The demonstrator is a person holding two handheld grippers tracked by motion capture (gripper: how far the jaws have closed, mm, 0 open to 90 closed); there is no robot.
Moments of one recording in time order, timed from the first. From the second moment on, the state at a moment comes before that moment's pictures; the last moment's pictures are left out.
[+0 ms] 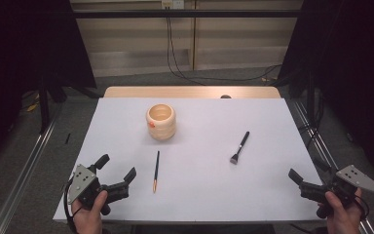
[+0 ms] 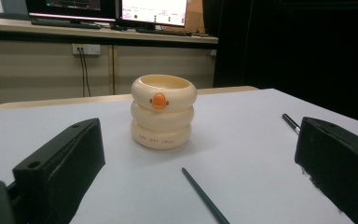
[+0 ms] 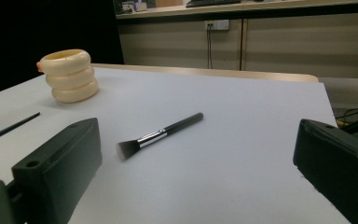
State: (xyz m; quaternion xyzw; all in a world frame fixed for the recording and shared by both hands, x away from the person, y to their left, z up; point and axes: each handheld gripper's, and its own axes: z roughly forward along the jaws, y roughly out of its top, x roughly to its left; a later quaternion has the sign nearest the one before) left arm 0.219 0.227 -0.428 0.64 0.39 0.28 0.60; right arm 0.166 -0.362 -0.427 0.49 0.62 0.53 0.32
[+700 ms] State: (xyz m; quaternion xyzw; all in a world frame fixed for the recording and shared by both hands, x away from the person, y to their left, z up) left arm 0.233 0.206 -0.407 0.67 0.34 0.28 0.60; right arm 0.172 -0.356 -0.427 0.48 0.63 0.53 0.31
